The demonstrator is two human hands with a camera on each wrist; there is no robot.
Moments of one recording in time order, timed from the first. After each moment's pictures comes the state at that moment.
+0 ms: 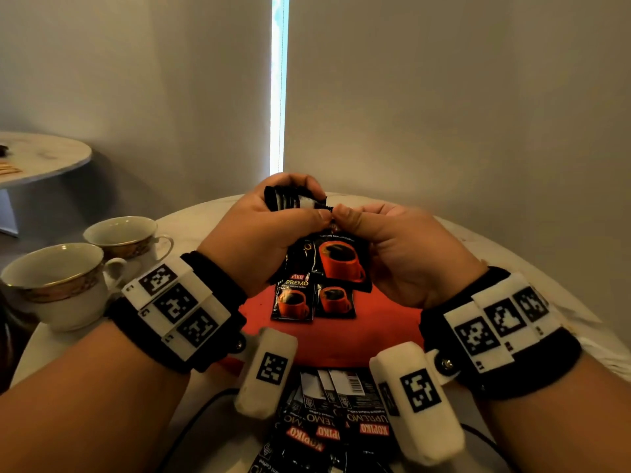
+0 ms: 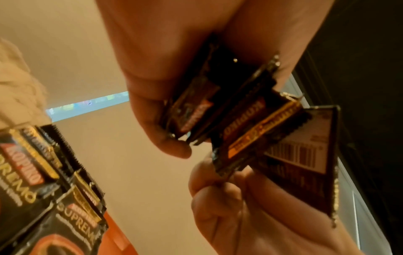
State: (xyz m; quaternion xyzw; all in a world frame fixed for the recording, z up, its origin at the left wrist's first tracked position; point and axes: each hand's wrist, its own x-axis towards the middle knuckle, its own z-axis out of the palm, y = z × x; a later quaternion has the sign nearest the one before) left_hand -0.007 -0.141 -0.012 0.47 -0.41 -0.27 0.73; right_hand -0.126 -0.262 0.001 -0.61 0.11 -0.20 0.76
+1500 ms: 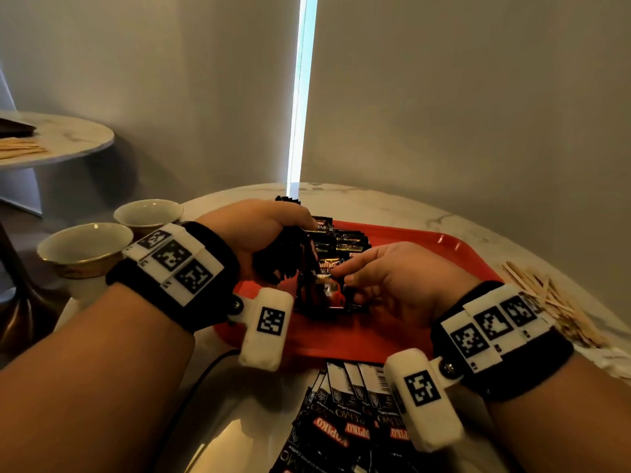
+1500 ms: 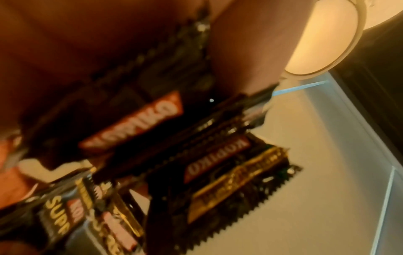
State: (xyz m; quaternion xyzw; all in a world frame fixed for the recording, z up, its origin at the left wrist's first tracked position) left_hand 0.030 -0.123 -0.012 0.71 -0.22 -0.38 0.55; right_hand -0.112 -0.269 -0.036 -0.73 0.28 -0.06 0.62
